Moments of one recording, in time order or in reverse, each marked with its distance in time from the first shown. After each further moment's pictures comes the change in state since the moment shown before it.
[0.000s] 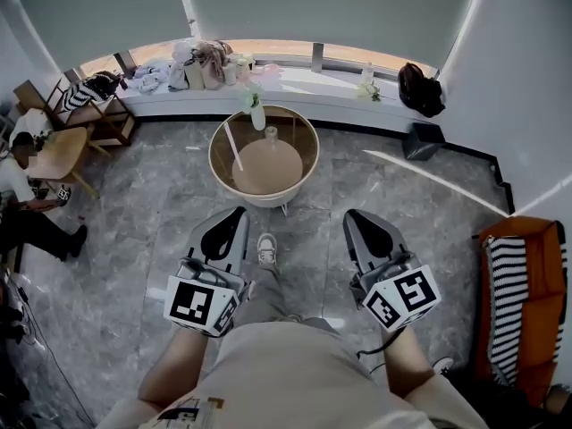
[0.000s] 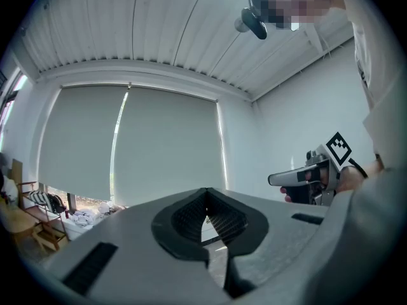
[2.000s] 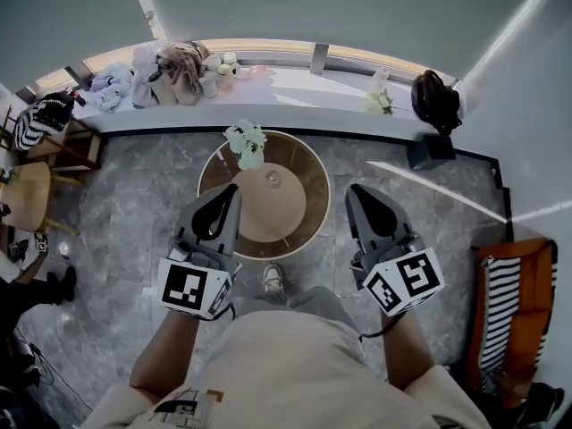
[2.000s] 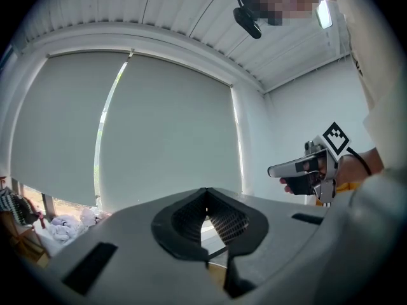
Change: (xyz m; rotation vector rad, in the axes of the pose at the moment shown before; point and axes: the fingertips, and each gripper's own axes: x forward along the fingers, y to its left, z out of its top) left arm 0.361 0.341 -0.040 -0.023 0.054 -0.096; right arm 0.441 -0.197 0.030 -0.019 0.092 -0.132
